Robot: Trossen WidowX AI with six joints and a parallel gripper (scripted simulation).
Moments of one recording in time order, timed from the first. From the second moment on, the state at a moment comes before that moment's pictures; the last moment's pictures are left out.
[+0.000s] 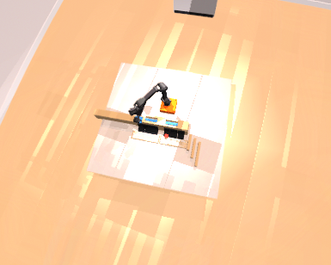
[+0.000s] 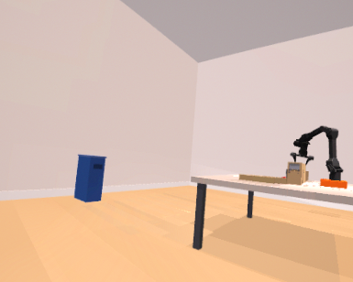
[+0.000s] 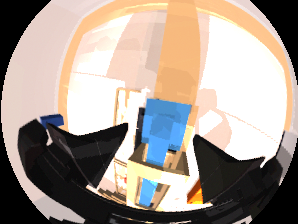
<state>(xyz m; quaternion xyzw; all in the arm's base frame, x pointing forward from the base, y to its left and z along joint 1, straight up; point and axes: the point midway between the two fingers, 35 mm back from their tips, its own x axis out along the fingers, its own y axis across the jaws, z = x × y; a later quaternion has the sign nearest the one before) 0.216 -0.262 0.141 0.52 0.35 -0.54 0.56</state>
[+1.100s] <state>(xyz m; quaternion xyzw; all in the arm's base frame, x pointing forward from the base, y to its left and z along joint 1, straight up) 0.213 -0.286 0.118 0.52 0.35 -0.54 0.56</state>
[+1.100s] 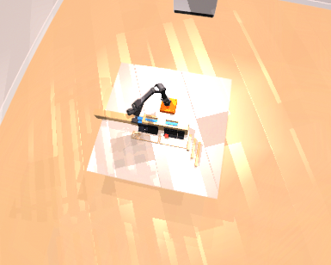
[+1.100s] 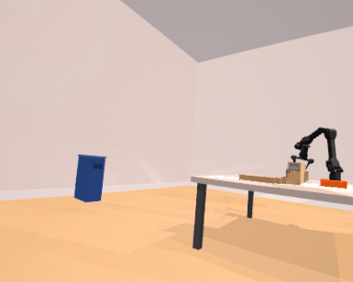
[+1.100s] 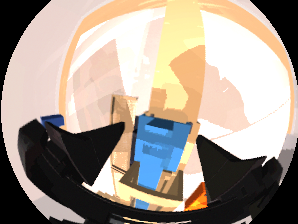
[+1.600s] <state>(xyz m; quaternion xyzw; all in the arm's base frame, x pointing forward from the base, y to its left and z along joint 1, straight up) 0.208 -0.286 0.114 0.52 0.36 -0.54 0.55</state>
